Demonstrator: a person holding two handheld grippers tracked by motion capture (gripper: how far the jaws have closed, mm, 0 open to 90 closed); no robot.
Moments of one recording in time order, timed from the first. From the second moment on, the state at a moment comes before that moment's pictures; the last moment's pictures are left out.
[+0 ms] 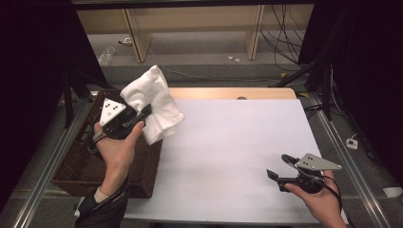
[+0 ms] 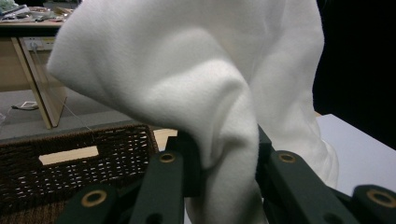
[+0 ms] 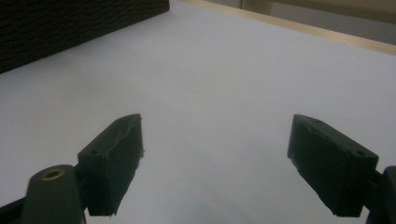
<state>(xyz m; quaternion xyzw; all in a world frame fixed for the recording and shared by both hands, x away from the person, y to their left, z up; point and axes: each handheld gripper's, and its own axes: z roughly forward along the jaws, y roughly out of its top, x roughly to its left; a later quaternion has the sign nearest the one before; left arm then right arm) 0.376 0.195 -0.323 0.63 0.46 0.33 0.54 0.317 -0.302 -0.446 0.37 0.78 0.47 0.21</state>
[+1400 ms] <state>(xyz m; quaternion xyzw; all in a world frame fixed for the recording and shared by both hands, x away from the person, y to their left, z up) 0.378 0.209 -0.322 0.61 0.47 0.34 0.54 0.317 -0.302 -0.446 0.37 0.78 0.47 0.21</state>
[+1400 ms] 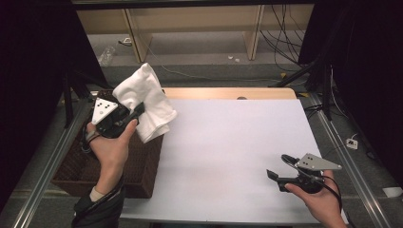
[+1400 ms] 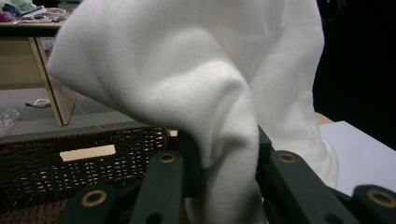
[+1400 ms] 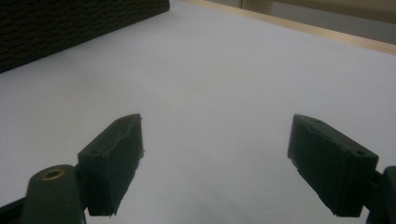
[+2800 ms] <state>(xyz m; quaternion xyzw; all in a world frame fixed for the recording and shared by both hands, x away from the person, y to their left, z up) 0.379 0.221 -0.322 0.60 0.48 0.34 0.54 0.317 -0.302 -0.446 0.37 0.78 0.47 0.21</state>
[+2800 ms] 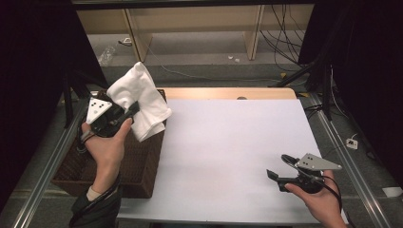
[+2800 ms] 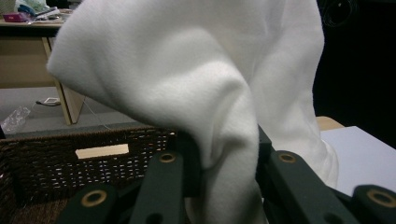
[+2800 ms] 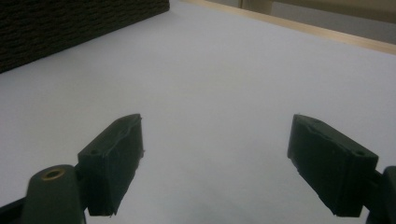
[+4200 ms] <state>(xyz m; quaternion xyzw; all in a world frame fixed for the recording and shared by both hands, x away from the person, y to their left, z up) 0.380 0.232 -0.322 0.59 0.49 0.35 0.53 0.317 -0.302 -0.446 0.37 0.78 0.47 0.21</state>
